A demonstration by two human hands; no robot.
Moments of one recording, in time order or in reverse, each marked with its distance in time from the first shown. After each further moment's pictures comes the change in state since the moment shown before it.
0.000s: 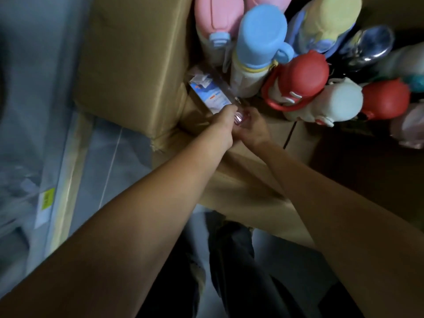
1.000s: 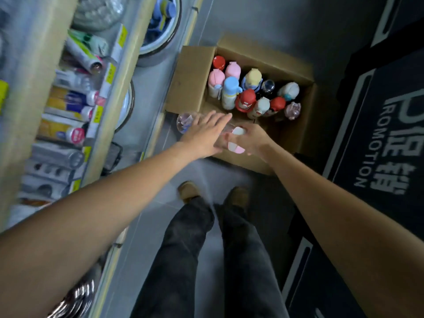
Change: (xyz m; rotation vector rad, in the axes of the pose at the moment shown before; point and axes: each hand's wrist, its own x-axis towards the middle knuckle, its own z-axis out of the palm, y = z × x) left_hand -0.427 -0.003 -0.176 1.890 -0.065 1.271; right_hand -0.442 -0.190 -0.112 -0.237 -0.082 -0.118
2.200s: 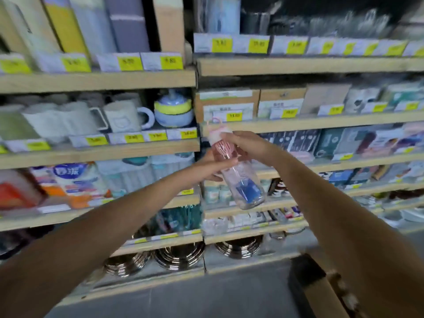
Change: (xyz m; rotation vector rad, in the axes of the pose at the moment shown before) left_hand -0.796 0.191 -0.162 -1.159 1.184 -0.539; right_hand -0.693 -0.307 0.239 -0.360 -0.672 -1.129
